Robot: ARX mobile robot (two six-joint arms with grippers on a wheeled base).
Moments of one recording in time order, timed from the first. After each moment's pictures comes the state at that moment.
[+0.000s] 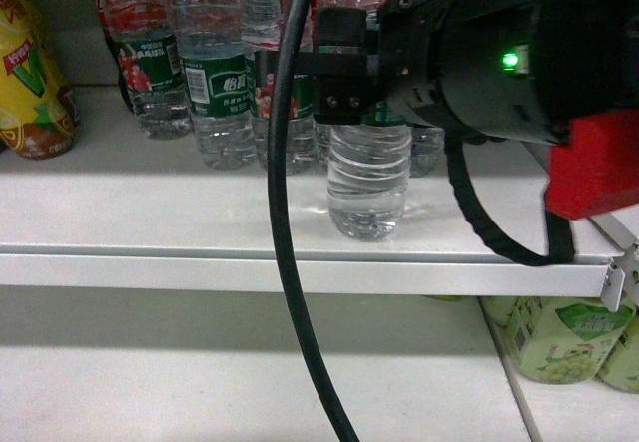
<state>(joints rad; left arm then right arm) 0.00 0.01 0.01 0.00 0.00 0.00 0.56 1.76 0.99 0.47 0.26 0.24</state>
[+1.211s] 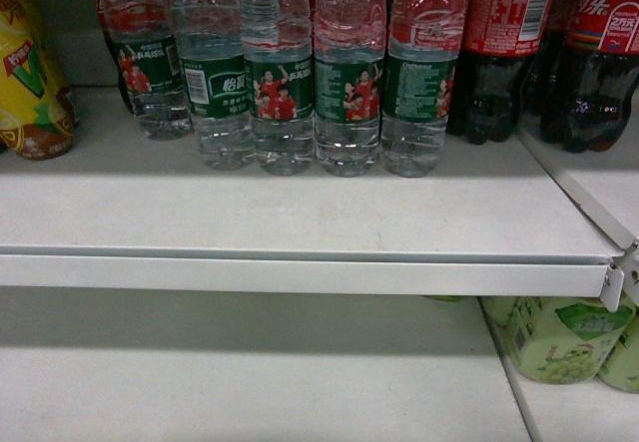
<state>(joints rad) 0.00 0.01 0.01 0.00 0.00 0.00 0.13 0.51 0.43 -0.10 0.17 0.15</state>
